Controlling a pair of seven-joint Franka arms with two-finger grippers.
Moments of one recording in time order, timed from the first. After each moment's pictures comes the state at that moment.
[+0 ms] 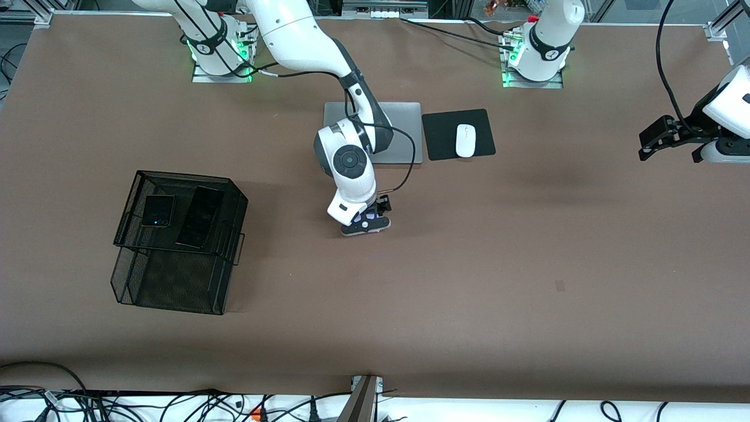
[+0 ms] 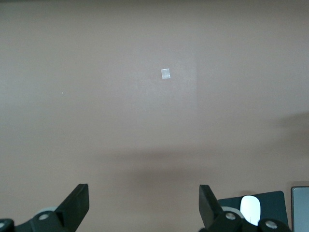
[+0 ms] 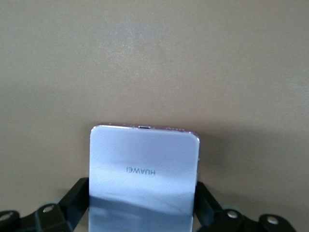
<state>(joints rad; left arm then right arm) 0.00 -0.06 0.01 -1.73 0.04 1.73 0.03 1.09 0.97 -0.47 -1.40 0.53 2.31 0.27</state>
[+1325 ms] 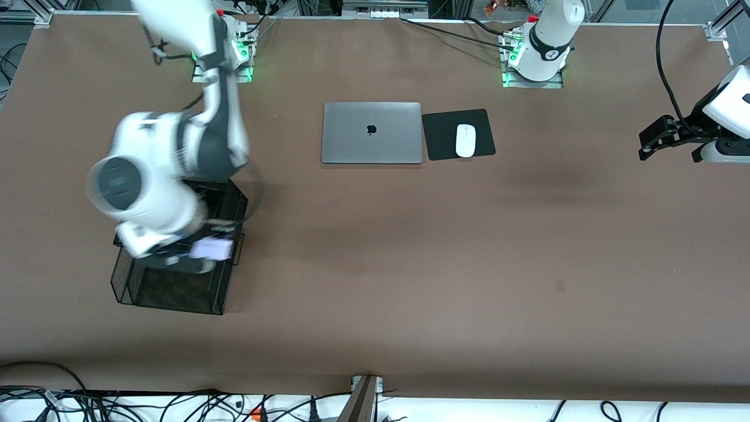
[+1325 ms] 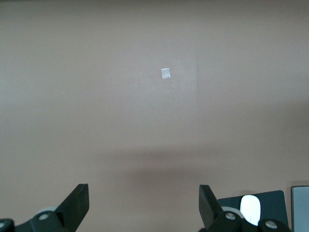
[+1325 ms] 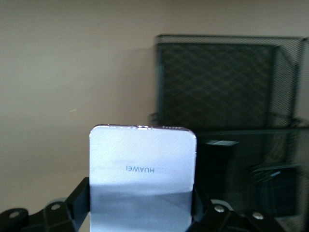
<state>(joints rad) 0.00 -0.06 0.01 -1.73 0.04 1.73 0.03 0.87 0.75 -0.97 -1.34 0.54 1.75 0.02</state>
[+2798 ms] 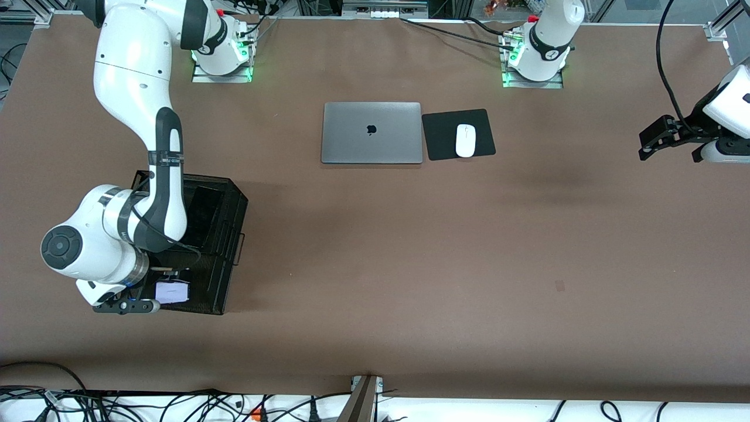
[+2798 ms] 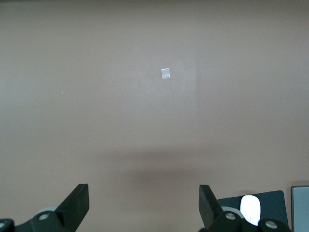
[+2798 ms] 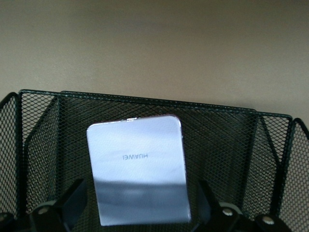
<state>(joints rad) 0.00 -0.06 0.01 -1.73 0.04 1.73 0.03 0.50 0.92 -0.69 -1.30 0.58 2.06 -0.24</state>
